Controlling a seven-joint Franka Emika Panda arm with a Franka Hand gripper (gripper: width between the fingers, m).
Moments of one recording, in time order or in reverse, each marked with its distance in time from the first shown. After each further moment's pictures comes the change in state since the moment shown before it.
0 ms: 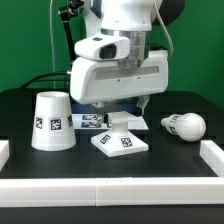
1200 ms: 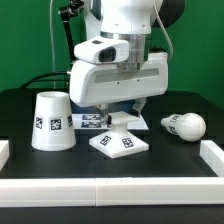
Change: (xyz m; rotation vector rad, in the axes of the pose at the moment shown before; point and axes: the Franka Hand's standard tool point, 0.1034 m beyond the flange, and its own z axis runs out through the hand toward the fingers) arm 0.011 0.009 0.000 0.016 -0.024 0.013
